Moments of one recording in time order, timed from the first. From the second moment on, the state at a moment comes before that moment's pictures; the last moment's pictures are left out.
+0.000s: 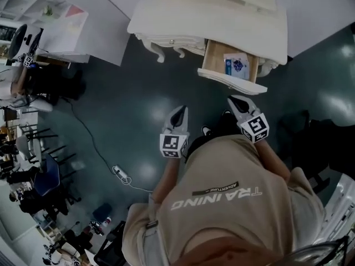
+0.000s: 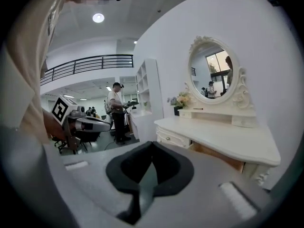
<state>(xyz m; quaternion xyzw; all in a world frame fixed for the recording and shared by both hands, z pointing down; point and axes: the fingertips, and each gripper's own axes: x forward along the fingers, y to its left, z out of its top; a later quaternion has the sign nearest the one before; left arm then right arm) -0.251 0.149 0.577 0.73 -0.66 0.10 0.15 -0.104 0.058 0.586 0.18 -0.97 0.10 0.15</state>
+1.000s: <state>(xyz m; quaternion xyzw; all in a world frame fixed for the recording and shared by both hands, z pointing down) -0.199 -0.160 0.582 0.83 -0.51 0.16 0.14 -0.048 -0.116 0.722 0.26 -0.90 0.28 0.22</state>
